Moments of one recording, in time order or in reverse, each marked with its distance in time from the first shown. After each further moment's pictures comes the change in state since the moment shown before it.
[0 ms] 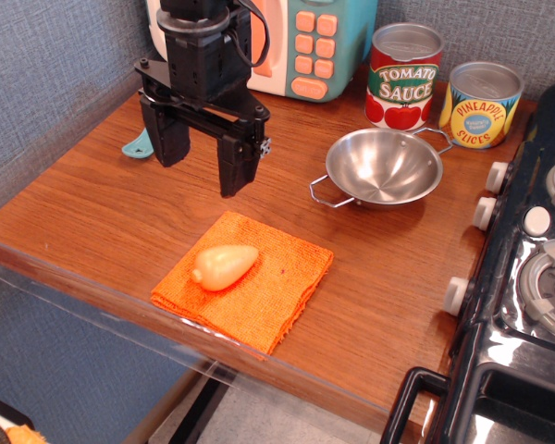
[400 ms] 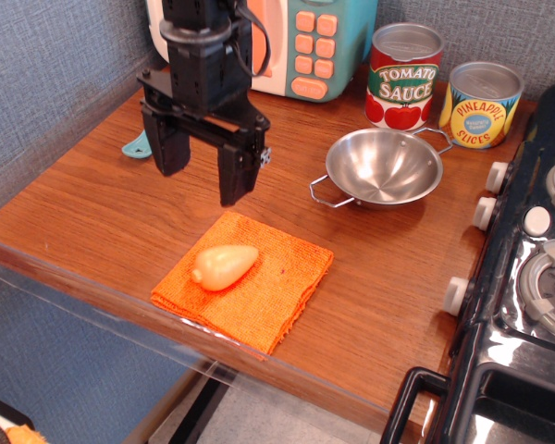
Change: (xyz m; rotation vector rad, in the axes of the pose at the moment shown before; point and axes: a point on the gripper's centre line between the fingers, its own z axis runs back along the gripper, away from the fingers) arm -0.001 0.000 -0.009 -0.007 0.031 0.006
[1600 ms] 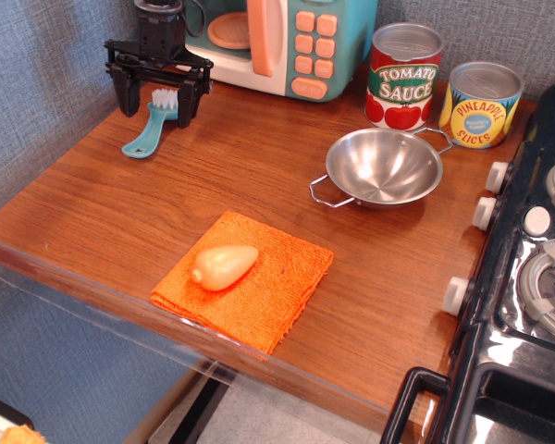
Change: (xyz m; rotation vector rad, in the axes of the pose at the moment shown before) arm 0.103 0.158 -0.069 0.108 0.105 0.425
